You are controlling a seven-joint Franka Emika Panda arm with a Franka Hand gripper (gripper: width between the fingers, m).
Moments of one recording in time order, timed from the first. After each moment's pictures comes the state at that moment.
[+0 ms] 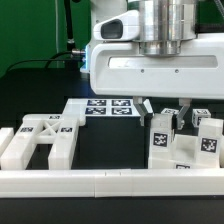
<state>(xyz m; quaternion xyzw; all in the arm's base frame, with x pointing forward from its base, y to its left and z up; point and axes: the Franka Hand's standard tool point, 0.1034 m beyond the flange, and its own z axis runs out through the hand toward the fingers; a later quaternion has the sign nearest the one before) 0.630 0.031 0.079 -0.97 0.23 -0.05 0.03</state>
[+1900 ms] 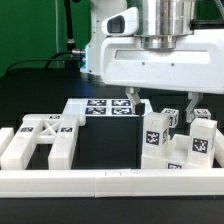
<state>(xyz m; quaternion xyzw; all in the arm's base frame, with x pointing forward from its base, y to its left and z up) 0.596 0.040 0.077 -0.95 0.31 -0.06 0.03</state>
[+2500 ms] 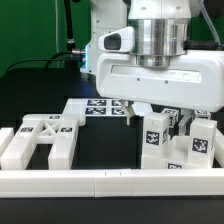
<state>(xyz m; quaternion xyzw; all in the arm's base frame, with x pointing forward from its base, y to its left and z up) 0.582 0.037 0.048 -0.95 0.29 -0.04 0.01</state>
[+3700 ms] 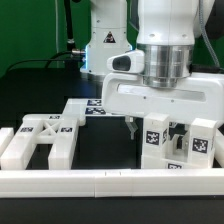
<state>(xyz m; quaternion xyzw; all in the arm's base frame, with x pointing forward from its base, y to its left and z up) 0.556 0.048 0.012 -0.97 0.23 -0.04 0.00</state>
